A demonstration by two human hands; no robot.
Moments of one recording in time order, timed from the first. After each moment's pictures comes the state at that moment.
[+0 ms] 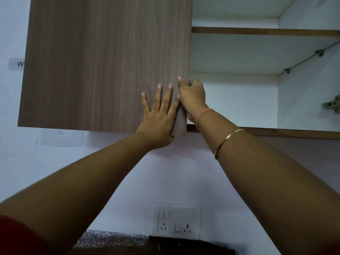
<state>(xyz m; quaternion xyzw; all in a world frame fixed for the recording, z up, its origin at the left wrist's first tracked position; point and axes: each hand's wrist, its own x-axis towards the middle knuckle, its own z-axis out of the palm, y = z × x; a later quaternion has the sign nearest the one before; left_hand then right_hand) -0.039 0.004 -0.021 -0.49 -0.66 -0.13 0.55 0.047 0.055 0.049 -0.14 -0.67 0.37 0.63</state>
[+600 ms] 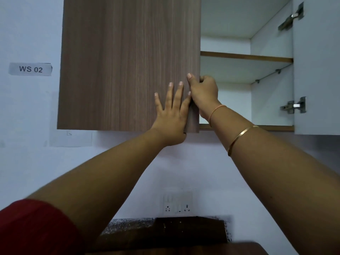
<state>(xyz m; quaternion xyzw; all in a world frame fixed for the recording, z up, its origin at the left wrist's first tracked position) -0.001 -0.116 -0.022 -0.58 -0.63 -0.18 0.49 0.091 -0.083 0.044 -0.21 -0.65 0.27 0.69</state>
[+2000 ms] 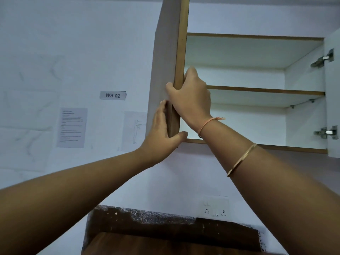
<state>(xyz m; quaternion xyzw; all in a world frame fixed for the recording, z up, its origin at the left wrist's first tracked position) -0.057 -0.427 -0.035 -0.62 -0.50 -0.58 0.16 0.036 -0.402 0.047 -0.14 -0.73 0.03 0.67</state>
